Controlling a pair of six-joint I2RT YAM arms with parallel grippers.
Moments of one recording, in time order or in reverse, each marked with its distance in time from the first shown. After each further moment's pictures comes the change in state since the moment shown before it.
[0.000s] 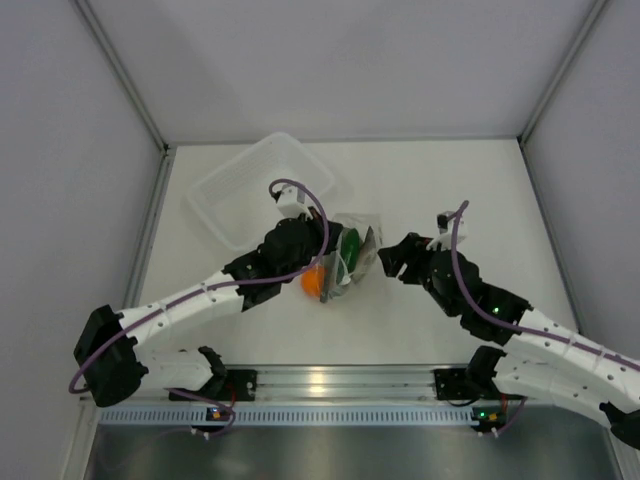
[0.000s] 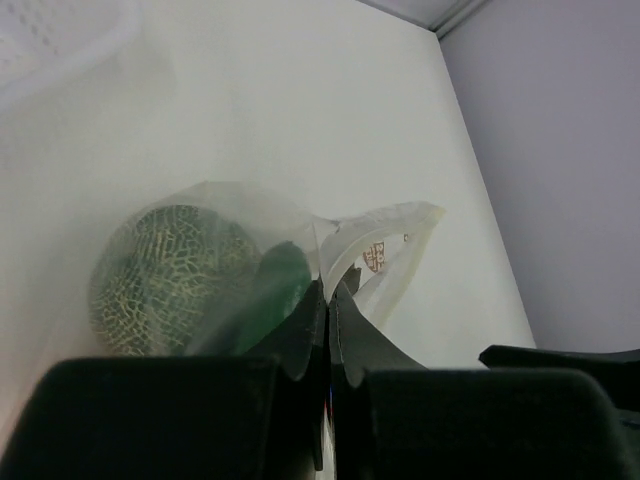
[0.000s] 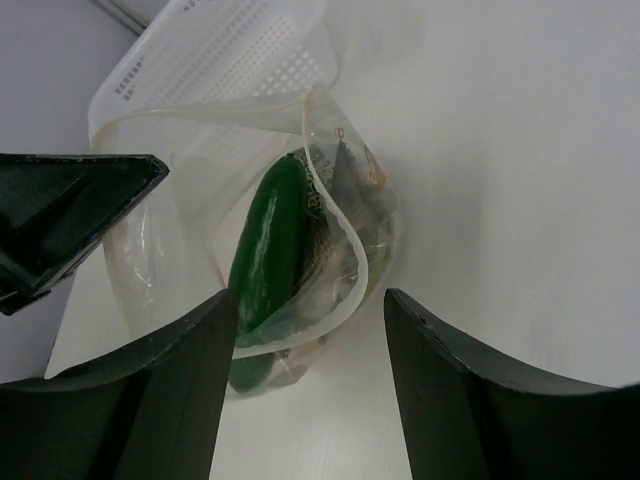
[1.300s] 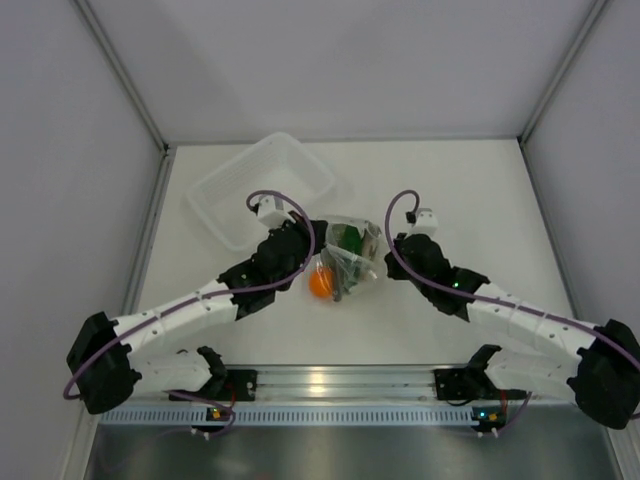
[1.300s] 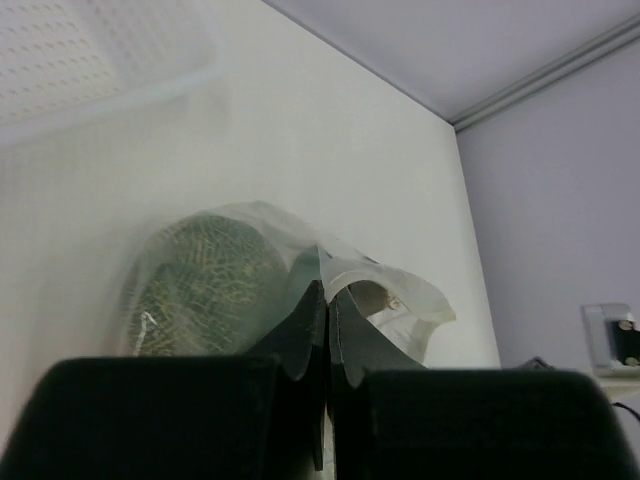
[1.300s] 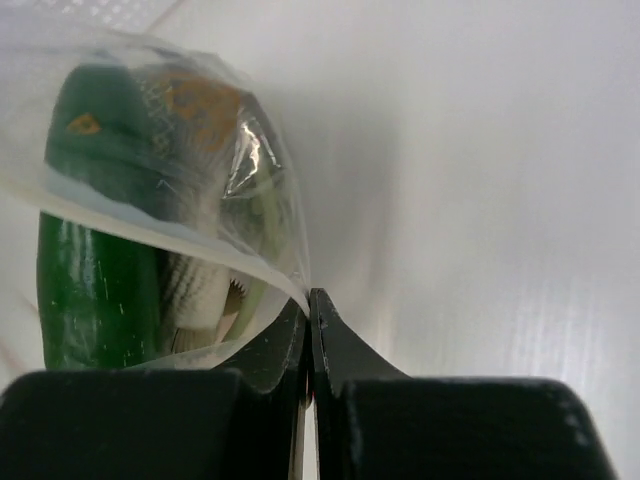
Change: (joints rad) left arm -0.002 -0.053 -0.113 0.084 -0.198 -0.158; right arm -0.154 0.351 -0.066 0.159 -0.140 -0.108
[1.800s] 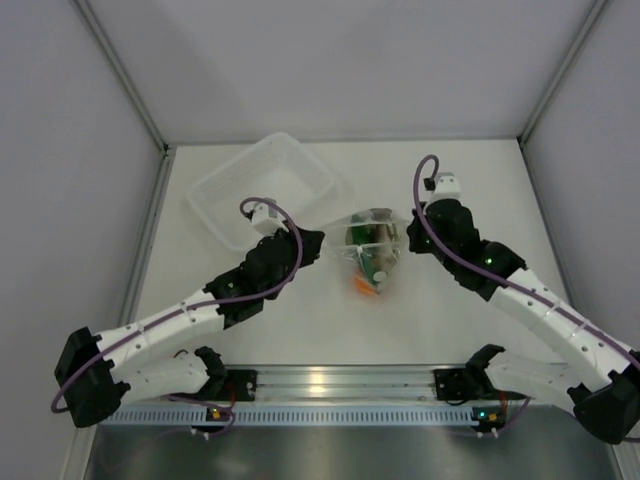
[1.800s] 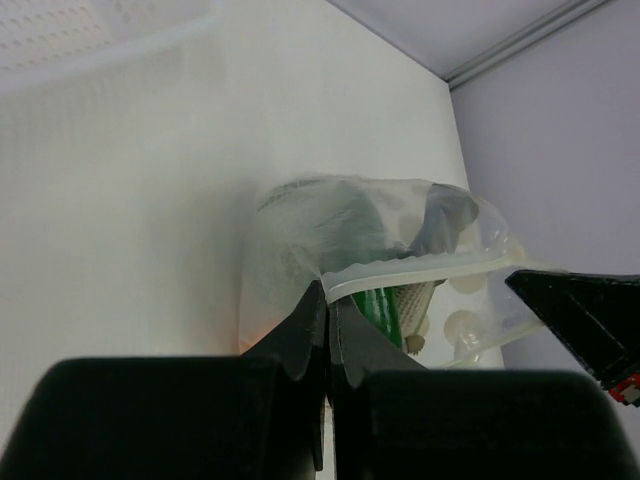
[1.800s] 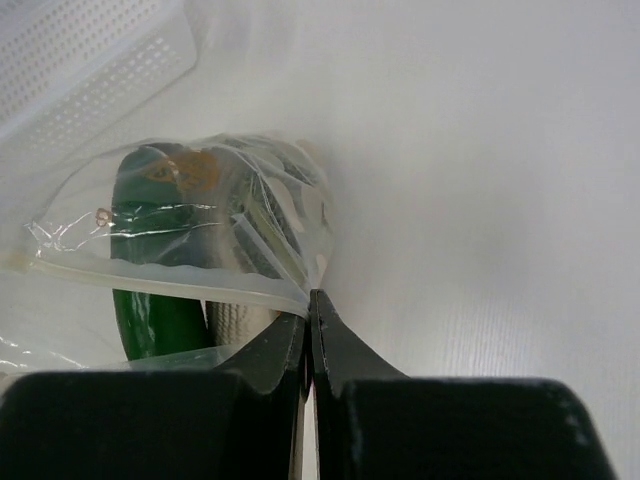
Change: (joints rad) left arm -0.002 -0.120 -0.048 -0.091 0.051 -0.001; right arm -0.154 -0.085 0.317 -0.360 -0.026 -0.230
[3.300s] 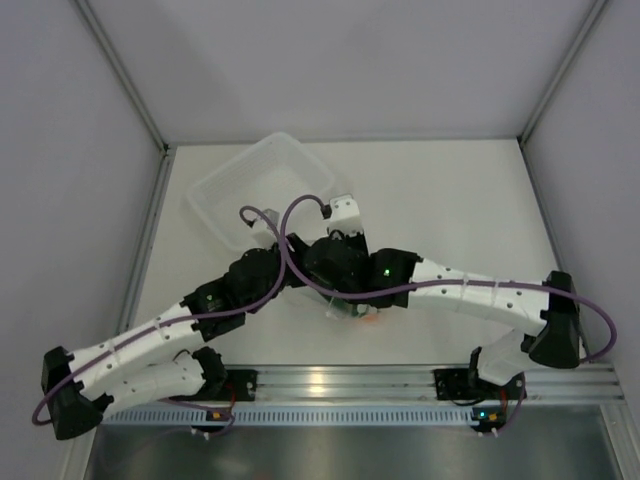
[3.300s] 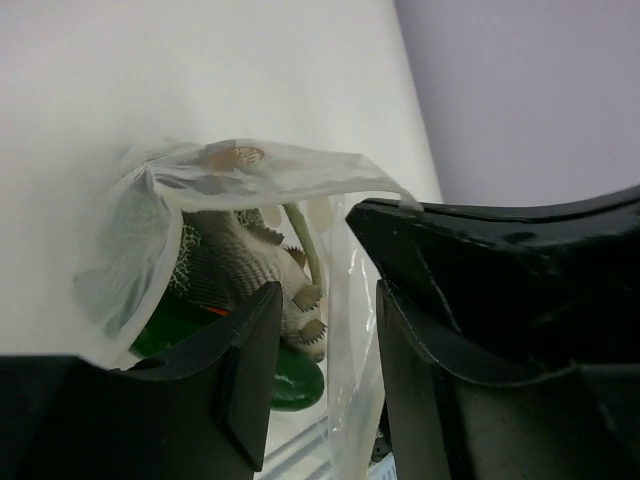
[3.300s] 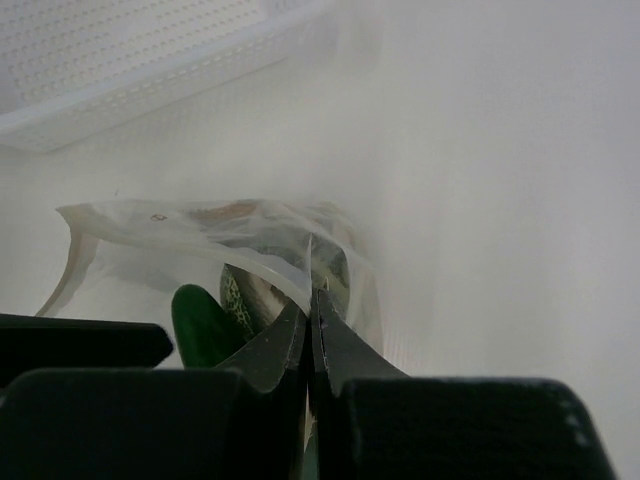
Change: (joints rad) left arm -0.046 -0.211 -0.008 -0.189 0.235 -0.031; right arm 0.608 0.494 0.456 -0.257 0.585 0.172
